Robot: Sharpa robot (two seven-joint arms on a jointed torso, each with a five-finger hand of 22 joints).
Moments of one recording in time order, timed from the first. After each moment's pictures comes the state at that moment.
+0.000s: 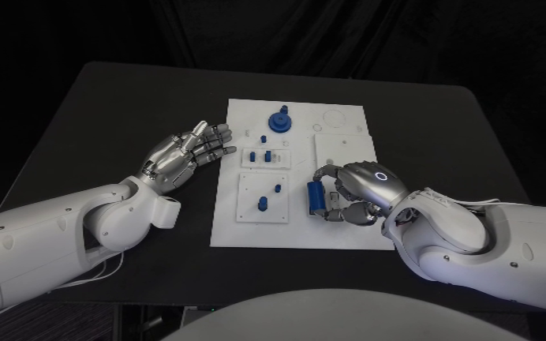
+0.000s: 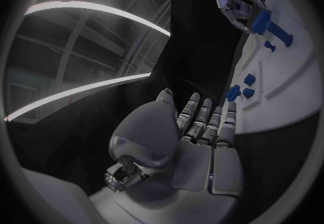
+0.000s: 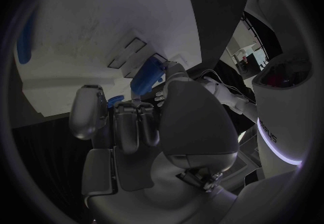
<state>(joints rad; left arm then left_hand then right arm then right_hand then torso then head) 1.10 -0.93 -0.21 1.53 0.02 0.14 0.62 1.34 0.29 -0.26 0.28 0.39 0.60 0.17 0.09 0.07 0.28 0.25 0.46 0.06 0.17 0.25 0.26 0.04 0.12 0.25 0.29 0.11 0.44 1.05 -1.09 -0.25 1.97 -1.82 -0.59 -0.41 1.33 -0.12 -0.05 0.29 0.69 0.56 0.11 0.54 0.42 1.46 0.01 1.57 1.31 1.47 -0.06 1.56 1.31 0.06 1.44 0.06 1.21 1.31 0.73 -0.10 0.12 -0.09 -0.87</state>
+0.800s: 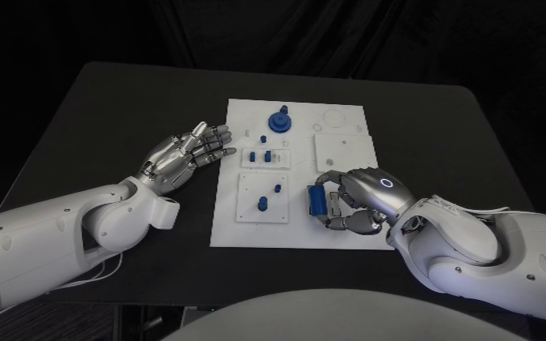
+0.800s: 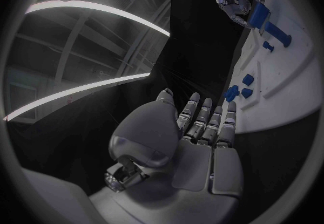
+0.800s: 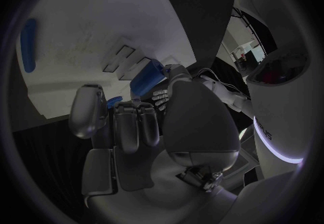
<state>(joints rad) 1.10 -0.93 -0.21 1.53 0.02 0.14 0.62 1.34 0.29 -0.26 0.28 0.39 0.60 0.17 0.10 0.07 0.29 0.26 0.46 0.06 0.17 0.25 0.26 0.04 0.12 0.25 0.29 0.11 0.44 1.03 -1.13 -0.25 2.03 -1.83 -0.59 -0.42 1.28 -0.13 0.01 0.29 0.83 0.56 0.11 0.54 0.33 1.46 0.01 1.57 1.31 1.47 -0.06 1.56 1.31 0.06 1.44 0.06 1.20 1.31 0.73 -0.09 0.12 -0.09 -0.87</state>
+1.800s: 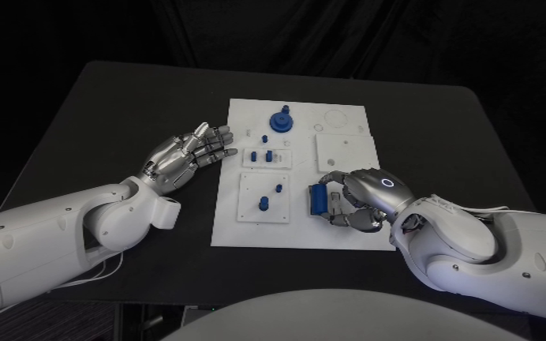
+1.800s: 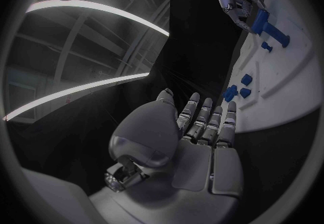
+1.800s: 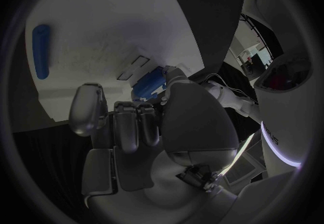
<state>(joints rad) 1.10 -0.94 -0.21 1.53 0.02 0.15 0.61 1.34 0.29 -0.26 0.29 0.39 0.60 0.17 0.10 0.07 0.29 0.26 0.46 0.06 0.17 0.25 0.26 0.04 0.12 0.25 0.29 0.11 0.44 1.03 -1.12 -0.25 2.00 -1.83 -0.54 -0.48 1.27 -0.12 0.00 0.29 0.57 0.50 0.12 0.48 0.20 1.46 0.01 1.57 1.31 1.47 -0.05 1.55 1.31 0.06 1.44 0.06 1.18 1.31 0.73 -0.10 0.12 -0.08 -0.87</state>
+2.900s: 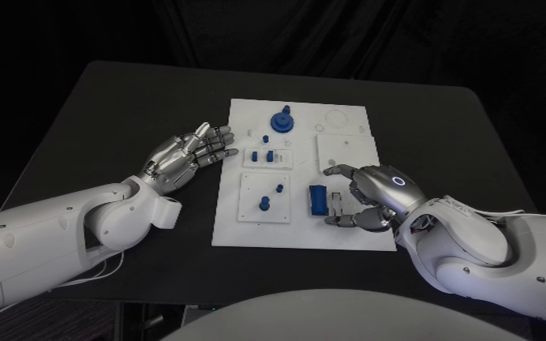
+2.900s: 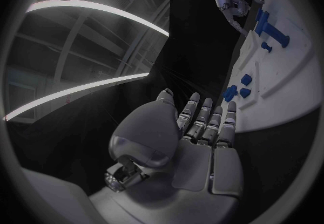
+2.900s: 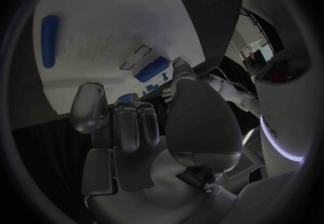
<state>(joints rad) 1.10 -0.94 -0.21 1.53 0.02 0.15 0.60 1.34 0.29 -0.26 0.29 0.39 0.60 0.17 0.10 0.07 0.29 0.26 0.47 0.06 0.17 0.26 0.26 0.04 0.12 0.25 0.29 0.11 0.44 1.03 -1.17 -0.25 2.03 -1.82 -0.62 -0.47 1.25 -0.20 -0.07 0.30 0.32 0.41 0.10 0.43 0.10 1.46 0.01 1.57 1.31 1.47 -0.05 1.54 1.31 0.08 1.43 0.05 1.16 1.31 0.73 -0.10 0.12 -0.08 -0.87</state>
